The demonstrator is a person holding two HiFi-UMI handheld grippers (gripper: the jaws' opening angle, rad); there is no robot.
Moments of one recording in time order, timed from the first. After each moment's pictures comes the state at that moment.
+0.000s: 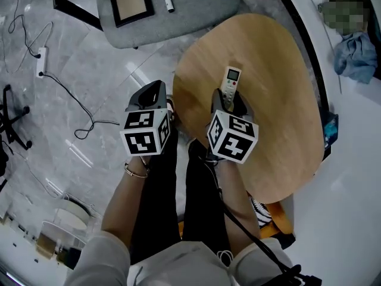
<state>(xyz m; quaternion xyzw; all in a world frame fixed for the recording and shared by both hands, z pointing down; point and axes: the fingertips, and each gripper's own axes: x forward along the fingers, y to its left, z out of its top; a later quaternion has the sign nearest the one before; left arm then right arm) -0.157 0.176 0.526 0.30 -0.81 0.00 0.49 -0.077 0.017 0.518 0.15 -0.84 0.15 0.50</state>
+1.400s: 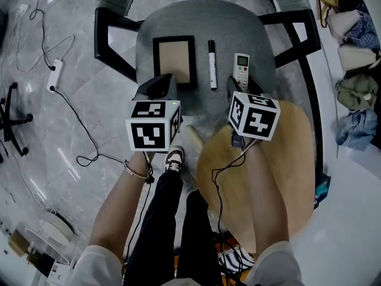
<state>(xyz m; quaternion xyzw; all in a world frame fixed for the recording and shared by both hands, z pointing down) -0.389 0.197 0.534 0.26 -0.86 -0.02 0.43 -0.361 0.019 0.554 0.00 -0.88 0.04 0.48</state>
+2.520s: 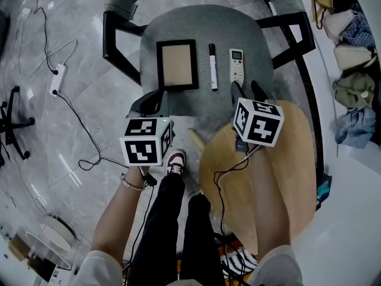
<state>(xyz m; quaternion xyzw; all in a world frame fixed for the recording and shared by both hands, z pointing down) -0.360 0.230 0.523 0.26 -0.86 -0.02 0.44 -0.349 0.015 0.530 0.01 -0.89 0.03 0.46</state>
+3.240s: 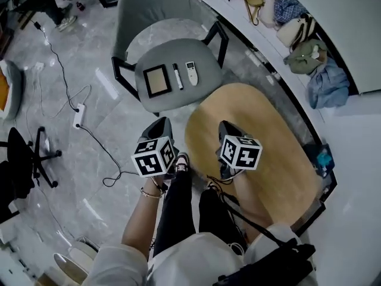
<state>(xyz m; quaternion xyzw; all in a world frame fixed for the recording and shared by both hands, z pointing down) -0.218 0.178 0.315 0.28 -0.87 -0.06 0.40 -0.135 0.006 0.343 0.05 -0.89 0.22 0.40</state>
